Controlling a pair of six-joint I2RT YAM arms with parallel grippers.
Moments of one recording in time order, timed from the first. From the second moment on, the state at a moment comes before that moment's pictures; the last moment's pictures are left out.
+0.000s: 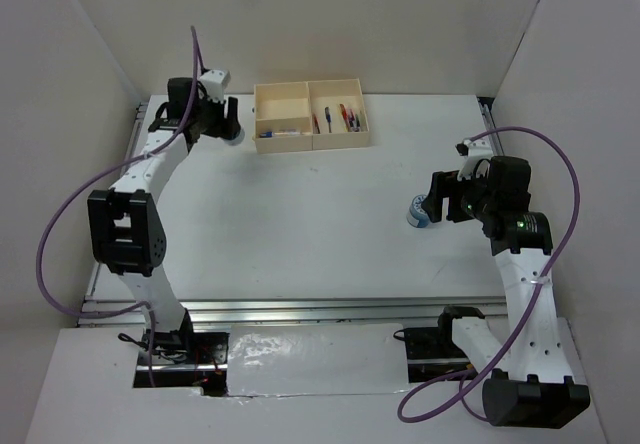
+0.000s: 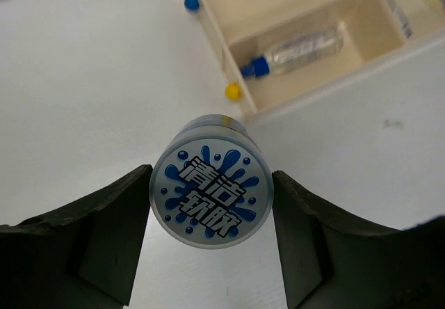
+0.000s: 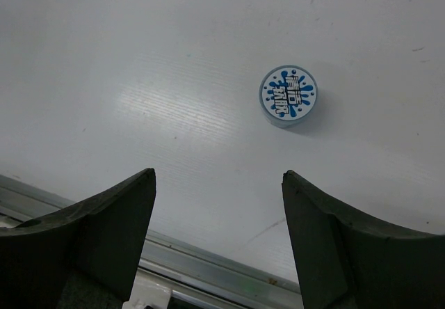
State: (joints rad) left arm -0.04 1.85 1.55 -0.32 0.24 0.14; right arm -0.08 0.88 1.05 -0.83 -0.36 -0.09
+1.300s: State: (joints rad) left arm -0.19 2.31 2.00 0.12 0.08 0.11; right arm -0.09 0.87 0.96 -0.82 -0.35 -0.10
